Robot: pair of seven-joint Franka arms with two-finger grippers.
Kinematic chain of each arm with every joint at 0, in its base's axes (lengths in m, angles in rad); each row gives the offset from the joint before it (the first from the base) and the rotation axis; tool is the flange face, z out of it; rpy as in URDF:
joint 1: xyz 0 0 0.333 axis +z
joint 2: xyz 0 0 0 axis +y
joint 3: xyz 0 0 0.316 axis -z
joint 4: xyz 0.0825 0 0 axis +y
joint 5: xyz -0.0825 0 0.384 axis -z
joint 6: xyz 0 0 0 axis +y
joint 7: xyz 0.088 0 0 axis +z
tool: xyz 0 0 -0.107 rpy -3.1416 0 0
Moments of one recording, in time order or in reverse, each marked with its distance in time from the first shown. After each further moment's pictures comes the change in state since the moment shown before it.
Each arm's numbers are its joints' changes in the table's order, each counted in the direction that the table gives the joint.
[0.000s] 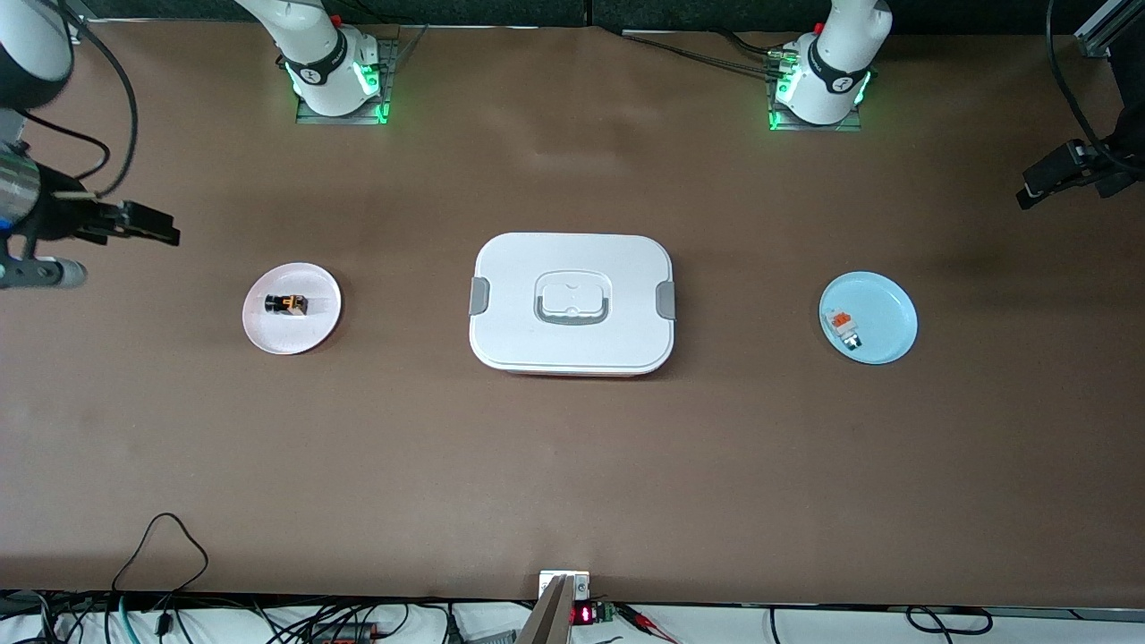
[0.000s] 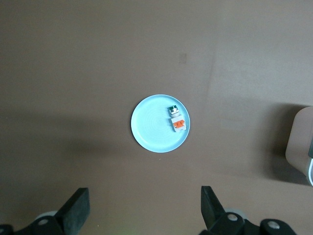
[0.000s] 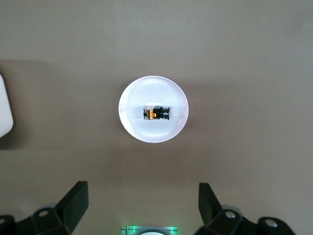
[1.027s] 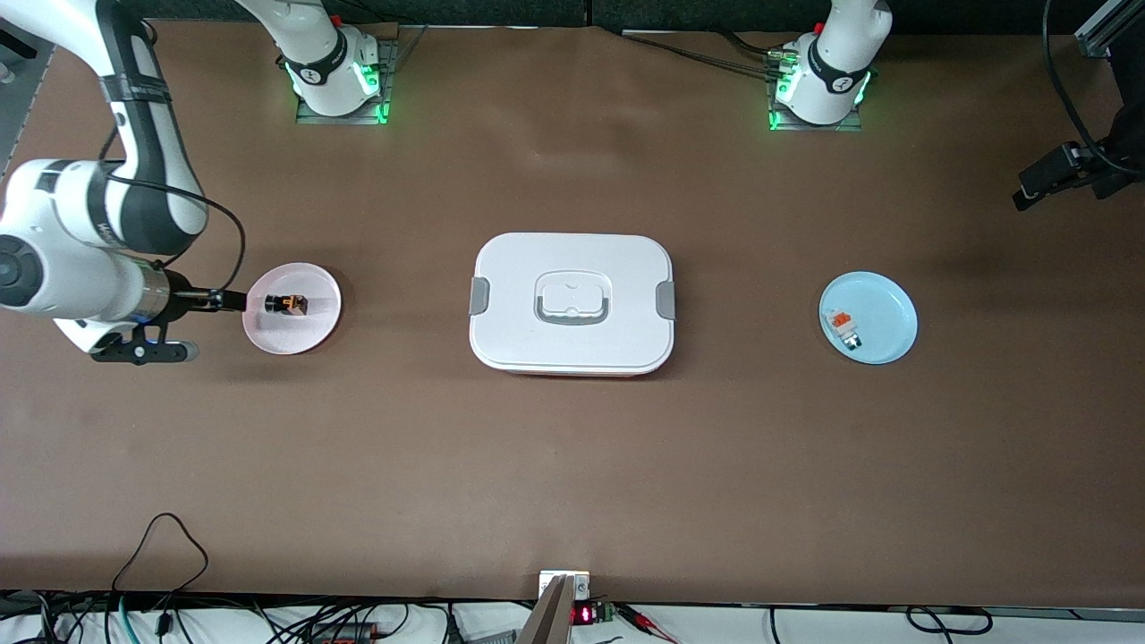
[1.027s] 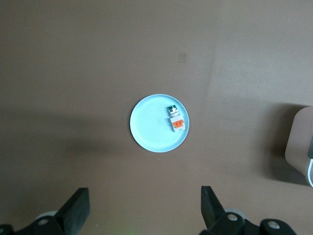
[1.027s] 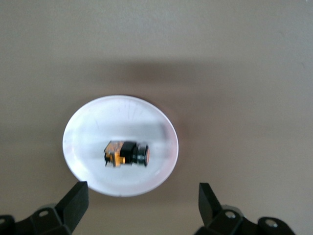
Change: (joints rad) left arm -0.001 0.005 0.006 -0.001 0.000 0.000 0.009; right arm -0.022 0.174 0.007 0.304 0.076 -0.472 0.005
